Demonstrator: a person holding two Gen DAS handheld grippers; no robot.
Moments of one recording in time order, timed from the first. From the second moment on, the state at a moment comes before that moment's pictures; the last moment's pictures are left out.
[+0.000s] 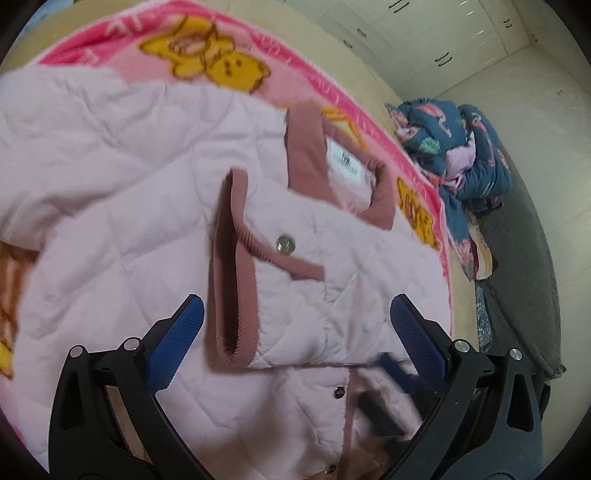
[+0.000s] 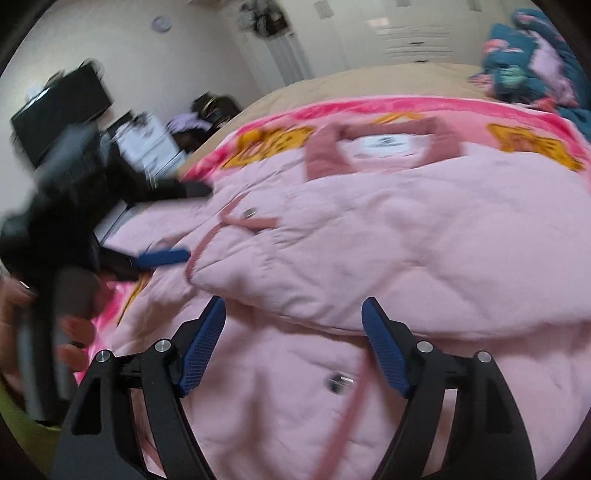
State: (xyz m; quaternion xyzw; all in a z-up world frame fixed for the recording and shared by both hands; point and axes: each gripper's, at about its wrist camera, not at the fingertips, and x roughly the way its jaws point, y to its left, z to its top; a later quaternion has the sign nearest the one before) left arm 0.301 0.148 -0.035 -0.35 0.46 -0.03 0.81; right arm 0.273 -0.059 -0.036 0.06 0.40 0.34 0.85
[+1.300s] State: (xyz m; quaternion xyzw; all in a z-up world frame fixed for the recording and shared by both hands) left arm 0.292 0.165 -0.042 -0.22 0.42 -0.02 0.88; right arm 0.289 -0.201 -0.003 0.07 0.37 0.14 0.92
